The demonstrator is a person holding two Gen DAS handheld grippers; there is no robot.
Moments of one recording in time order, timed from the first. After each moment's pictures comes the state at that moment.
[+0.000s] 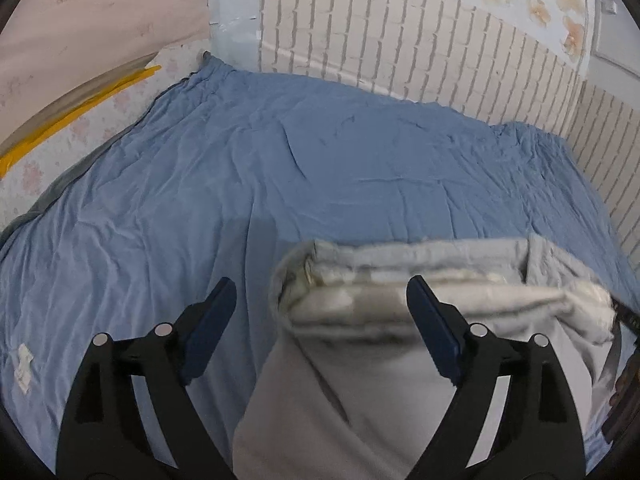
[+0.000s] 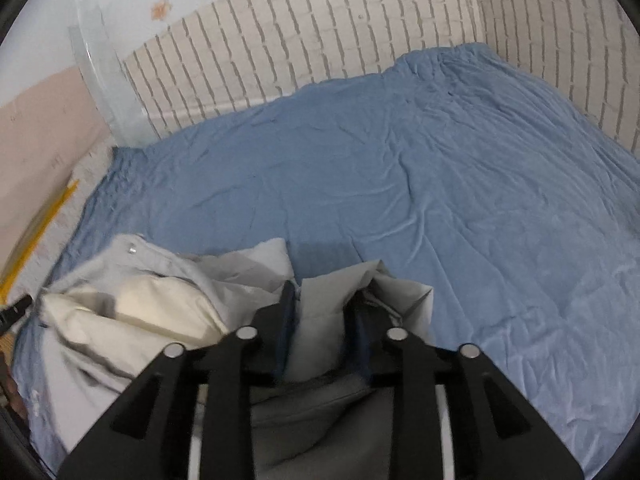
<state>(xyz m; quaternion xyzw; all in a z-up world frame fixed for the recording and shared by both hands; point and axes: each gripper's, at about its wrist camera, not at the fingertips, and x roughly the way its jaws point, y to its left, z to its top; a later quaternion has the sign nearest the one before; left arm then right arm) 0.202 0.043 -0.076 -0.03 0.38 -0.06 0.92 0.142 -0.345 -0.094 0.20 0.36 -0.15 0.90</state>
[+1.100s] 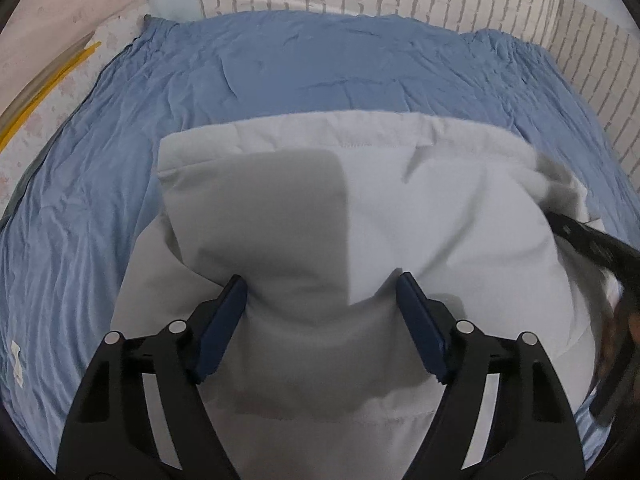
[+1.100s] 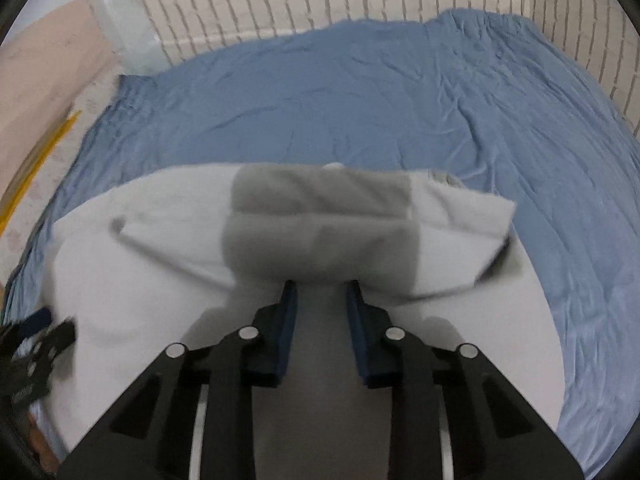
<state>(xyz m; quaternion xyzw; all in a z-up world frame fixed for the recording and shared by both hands) 0.197 -0.049 -0.144 0.04 0.48 -0.10 0.87 0.222 -0.285 -0.149 0.16 0.48 -0.11 0.85</state>
